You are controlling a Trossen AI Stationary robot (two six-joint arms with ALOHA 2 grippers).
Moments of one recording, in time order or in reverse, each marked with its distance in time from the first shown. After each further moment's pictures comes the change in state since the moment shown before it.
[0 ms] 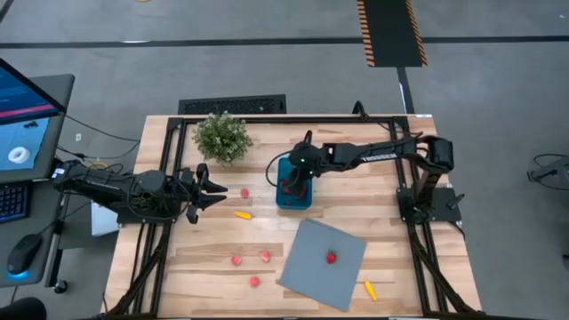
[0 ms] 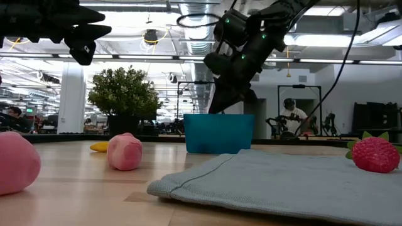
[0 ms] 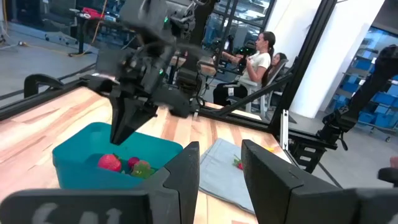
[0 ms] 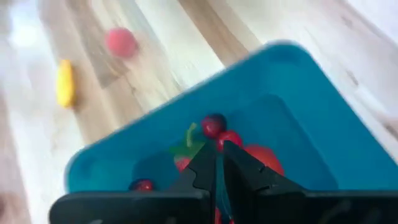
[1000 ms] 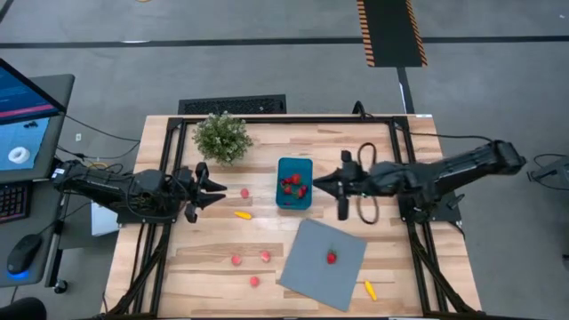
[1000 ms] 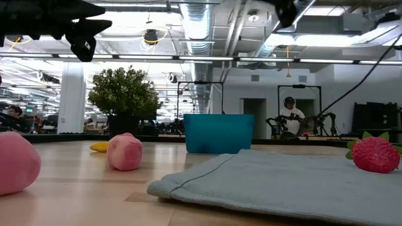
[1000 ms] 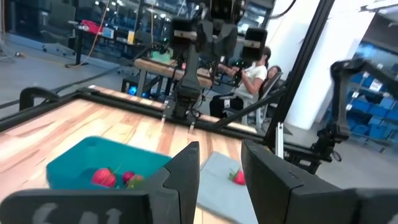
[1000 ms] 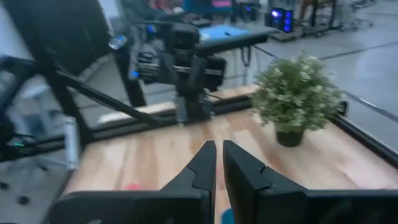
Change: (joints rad) left arm 0.000 0.000 0.000 0.062 0.001 0.000; right arm 0.386 -0.703 -0.396 0.422 0.327 -0.170
